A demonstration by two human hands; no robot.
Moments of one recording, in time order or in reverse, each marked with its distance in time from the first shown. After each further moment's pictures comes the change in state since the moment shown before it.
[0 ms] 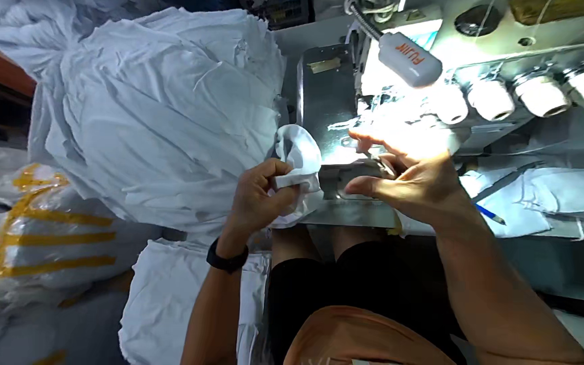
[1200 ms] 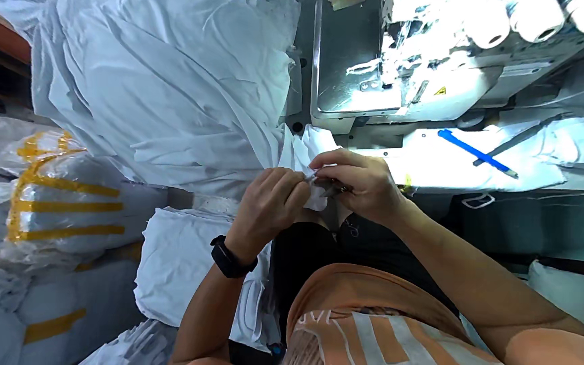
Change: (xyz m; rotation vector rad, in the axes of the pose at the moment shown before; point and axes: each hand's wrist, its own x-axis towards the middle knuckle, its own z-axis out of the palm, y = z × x) left_hand -0.067 0.016 0.006 0.849 -0.023 0.592; right_hand -0.052 -0.006 0.077 -0.023 -0.059 -0.311
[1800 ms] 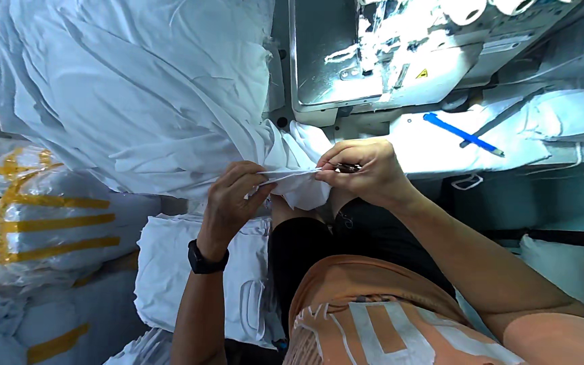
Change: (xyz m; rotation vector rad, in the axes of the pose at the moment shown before) left_hand -0.027 -0.032 -0.007 -0.265 -0.051 -0.269; right_hand -0.007 0.002 -0.012 0.164 0.086 0.300
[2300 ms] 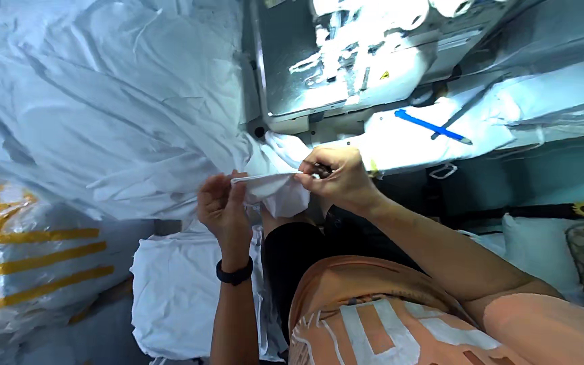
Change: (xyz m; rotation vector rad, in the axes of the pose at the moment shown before) left_hand -0.005 0.011 0.064 -0.740 0.566 -0.419; right_hand -0.011 0.010 0.012 -0.050 0.142 0.045
